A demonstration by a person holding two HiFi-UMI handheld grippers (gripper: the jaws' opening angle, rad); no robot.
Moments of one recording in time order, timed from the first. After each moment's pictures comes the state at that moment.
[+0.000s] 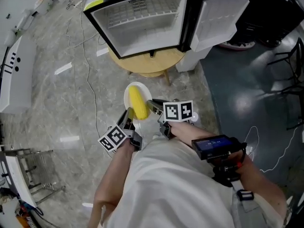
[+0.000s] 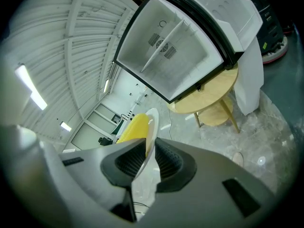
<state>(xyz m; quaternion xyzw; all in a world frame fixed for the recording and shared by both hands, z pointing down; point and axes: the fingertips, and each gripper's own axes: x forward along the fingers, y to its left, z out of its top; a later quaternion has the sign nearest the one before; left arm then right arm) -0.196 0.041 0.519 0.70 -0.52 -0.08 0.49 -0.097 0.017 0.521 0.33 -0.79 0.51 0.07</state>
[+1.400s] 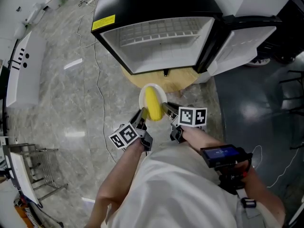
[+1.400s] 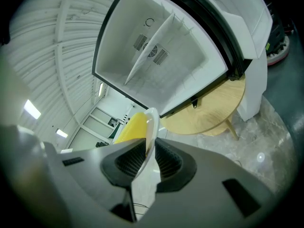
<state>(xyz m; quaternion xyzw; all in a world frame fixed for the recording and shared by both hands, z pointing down) -0.176 -0.085 0.524 0.70 -0.50 -0.07 0.50 -0.076 -0.106 0.534 0.34 -0.78 0.52 0.07</state>
